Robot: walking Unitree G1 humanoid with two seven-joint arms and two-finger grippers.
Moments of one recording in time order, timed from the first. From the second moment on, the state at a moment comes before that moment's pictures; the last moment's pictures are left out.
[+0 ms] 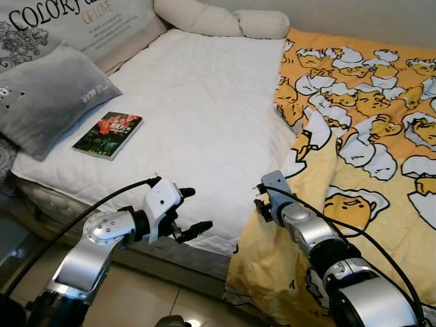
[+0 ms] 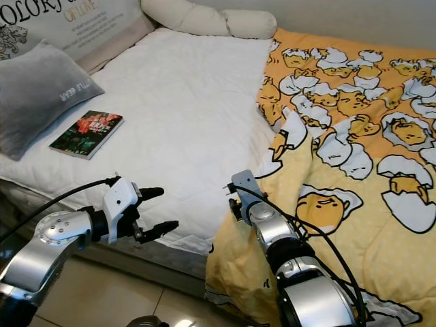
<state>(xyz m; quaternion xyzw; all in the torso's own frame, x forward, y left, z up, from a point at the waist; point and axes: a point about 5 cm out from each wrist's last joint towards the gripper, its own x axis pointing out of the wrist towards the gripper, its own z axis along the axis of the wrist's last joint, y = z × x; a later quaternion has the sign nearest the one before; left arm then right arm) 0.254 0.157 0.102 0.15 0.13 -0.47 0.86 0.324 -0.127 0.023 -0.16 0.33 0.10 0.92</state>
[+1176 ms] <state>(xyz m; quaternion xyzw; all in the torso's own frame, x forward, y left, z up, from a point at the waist) 0.202 0.168 0.119 0.15 0.18 -0.47 0.85 0.301 -0.137 -0.007 -0.07 0.41 0.02 0.91</state>
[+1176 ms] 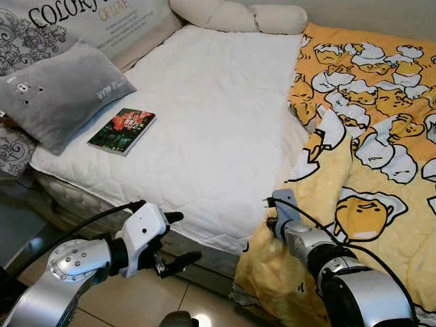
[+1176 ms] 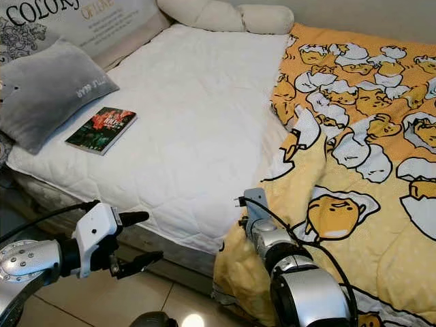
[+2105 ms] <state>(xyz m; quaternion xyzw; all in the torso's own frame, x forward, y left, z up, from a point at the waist) 0.211 0.171 0.118 0.15 0.17 -0.45 0.87 0.298 -0.148 -0.009 -0.03 0.41 0.09 0.91</state>
